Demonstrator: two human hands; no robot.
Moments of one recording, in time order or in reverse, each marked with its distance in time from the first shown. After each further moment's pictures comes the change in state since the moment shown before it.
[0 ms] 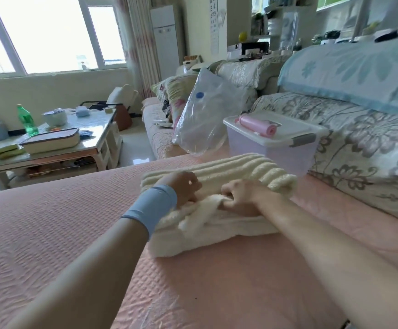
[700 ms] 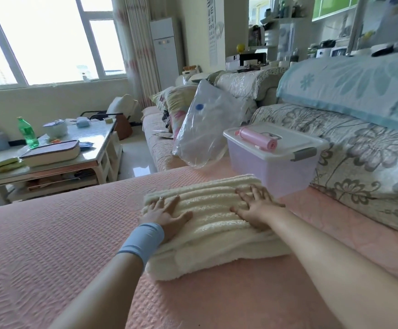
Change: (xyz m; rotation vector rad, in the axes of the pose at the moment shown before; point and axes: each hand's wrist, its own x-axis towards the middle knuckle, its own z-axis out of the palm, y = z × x) left_hand 0.003 -0.065 0.028 0.235 0.022 -0.237; right_hand 0.031 0.053 0.027 0.114 -0.239 0.467
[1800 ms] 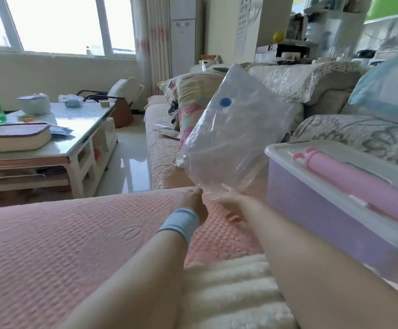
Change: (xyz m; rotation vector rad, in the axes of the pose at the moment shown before) left_hand 0.358 0.034 0.034 -0.162 0.185 0.033; right_hand 0.340 -0.146 -0.048 0.772 -0.105 0.010
